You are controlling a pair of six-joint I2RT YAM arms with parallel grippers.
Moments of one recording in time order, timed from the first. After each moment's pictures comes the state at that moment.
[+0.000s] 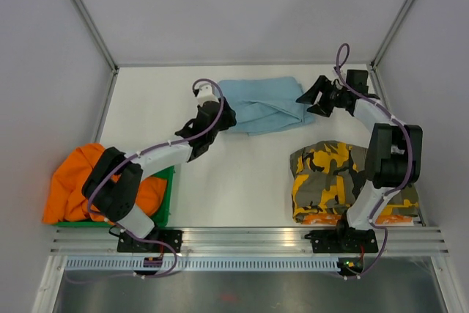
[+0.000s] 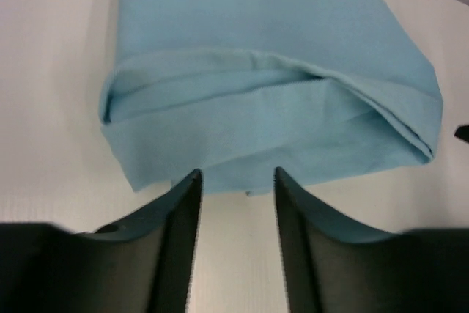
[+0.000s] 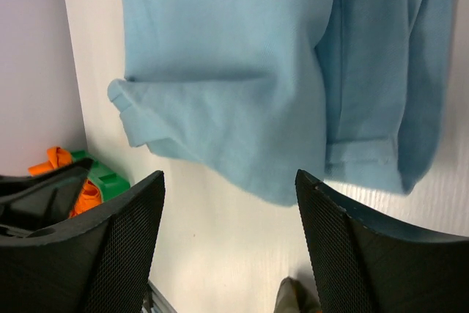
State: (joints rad) left arm -0.67 1.60 0.91 0.26 -0.39 -0.66; right arm -0.09 1.86 1.31 -0.24 -0.70 0.49
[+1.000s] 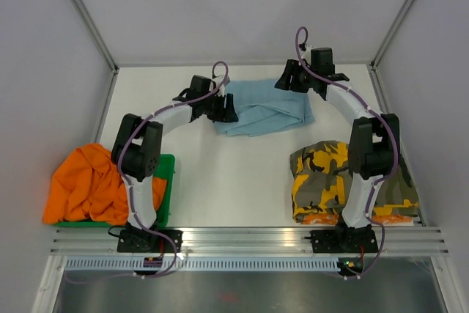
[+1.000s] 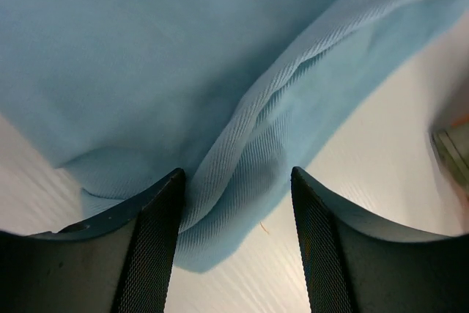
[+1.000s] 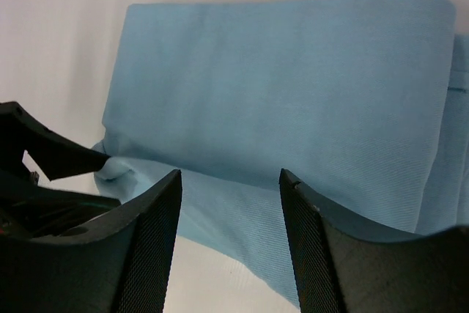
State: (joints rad) left arm -0.37 2.01 1.40 -0.15 0.41 -0.18; right arm 0.16 1.96 1.59 -0.27 -0.39 0.32
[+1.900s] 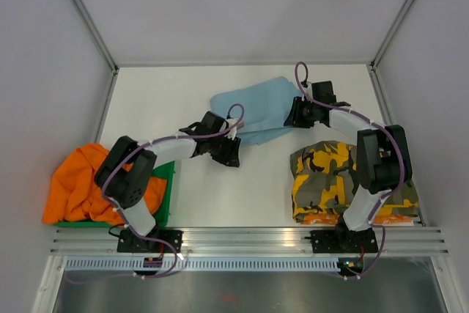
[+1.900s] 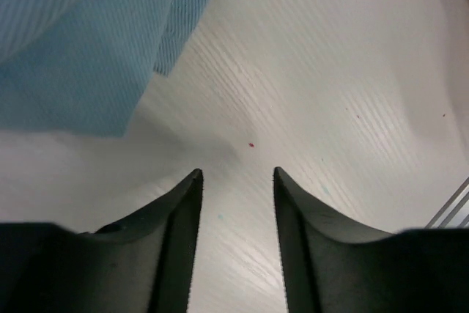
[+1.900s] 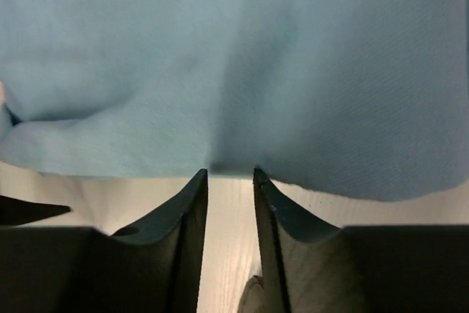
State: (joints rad) left arm -0.60 1.74 0.96 -0.19 0.41 -0.12; right arm 0.16 1.79 1.16 -0.25 -0.36 0.31
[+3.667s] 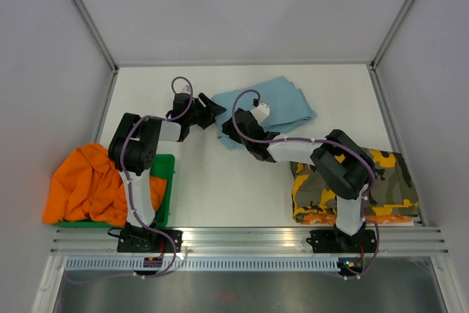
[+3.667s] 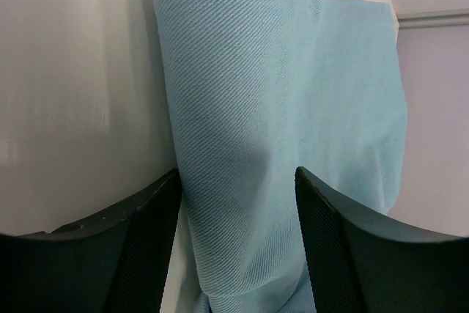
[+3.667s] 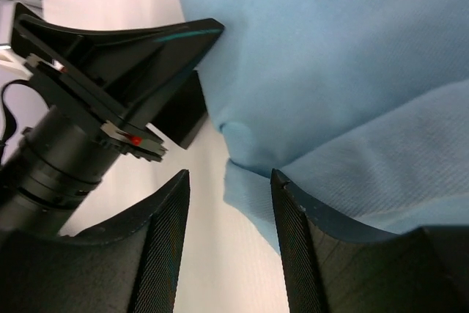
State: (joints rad) left arm -0.25 2.05 1.03 0.53 0.34 -0.97; right arm 0.81 1.91 1.12 0.27 0.41 1.09
